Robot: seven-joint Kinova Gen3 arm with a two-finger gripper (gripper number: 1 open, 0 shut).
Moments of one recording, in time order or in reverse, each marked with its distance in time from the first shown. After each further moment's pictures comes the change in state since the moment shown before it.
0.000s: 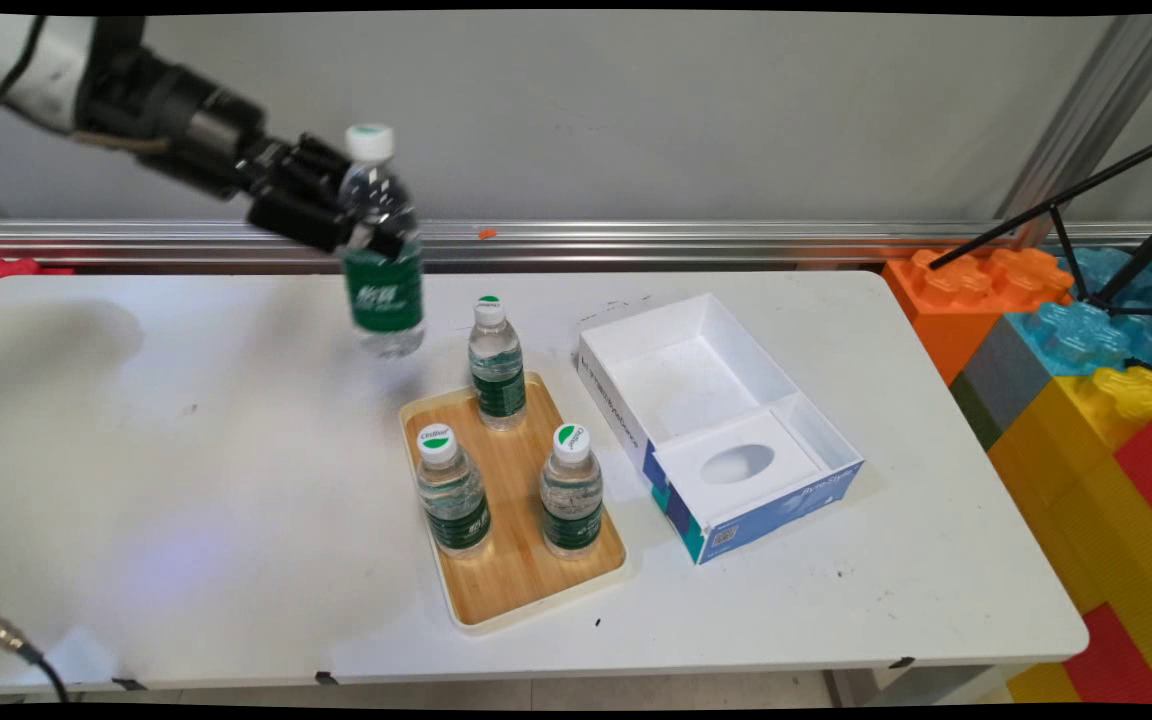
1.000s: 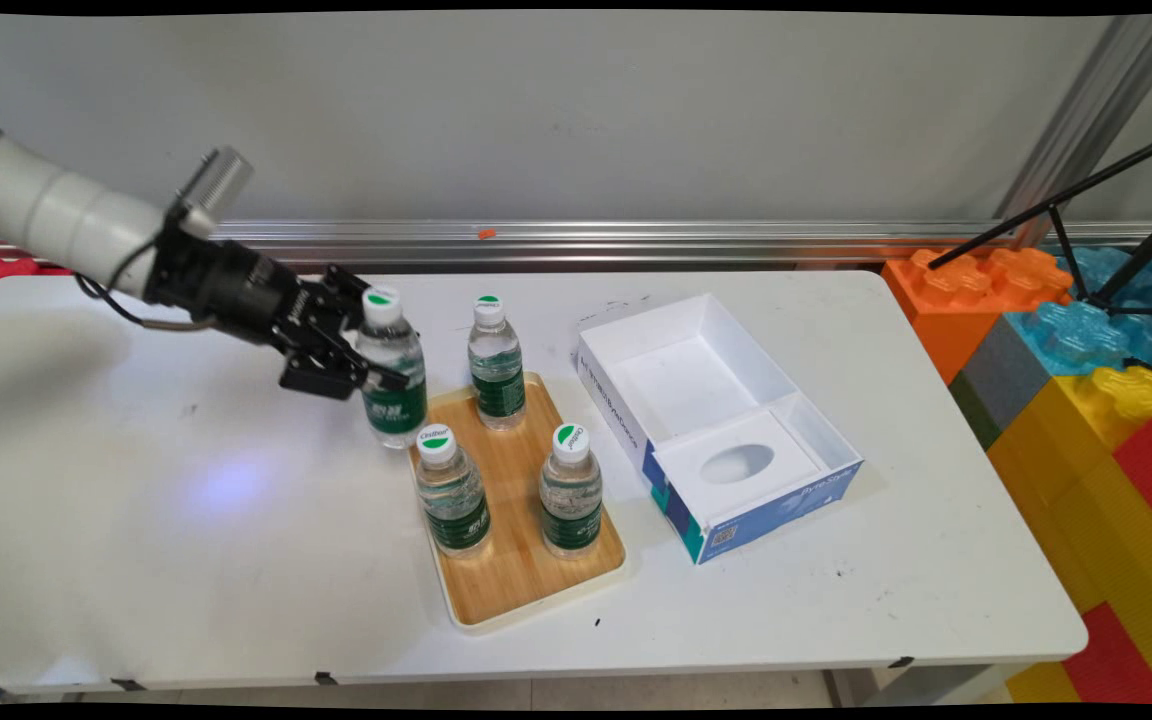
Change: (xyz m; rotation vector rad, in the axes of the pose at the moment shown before) arm -0.113 -0.011 0.066 0.012 -0.029 0.225
